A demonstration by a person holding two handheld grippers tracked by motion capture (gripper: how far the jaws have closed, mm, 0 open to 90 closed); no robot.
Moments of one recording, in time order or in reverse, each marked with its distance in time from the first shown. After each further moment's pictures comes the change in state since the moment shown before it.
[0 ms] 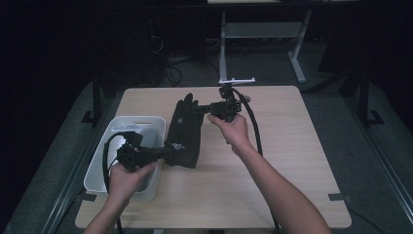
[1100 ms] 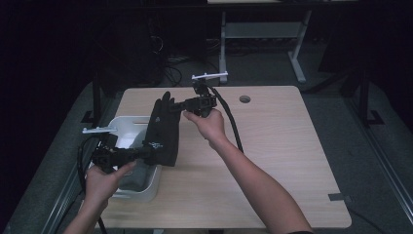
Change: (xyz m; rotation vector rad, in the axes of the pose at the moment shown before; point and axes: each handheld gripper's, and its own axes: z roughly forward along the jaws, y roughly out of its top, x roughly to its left) left arm 0.029 -0.010 -0.046 -0.044 0.047 -0.067; right arm 0.033 0.018 0.055 0.057 0.022 -0.040
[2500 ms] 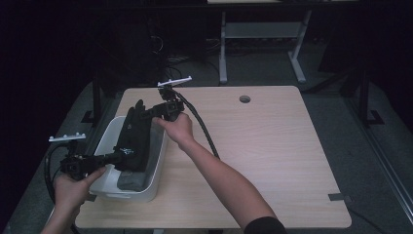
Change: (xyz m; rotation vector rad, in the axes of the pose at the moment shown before) left arm 0.051 -0.023 -0.049 -0.013 0.119 -0.079; right arm 0.018 0.003 0.092 0.090 0.041 -0.013
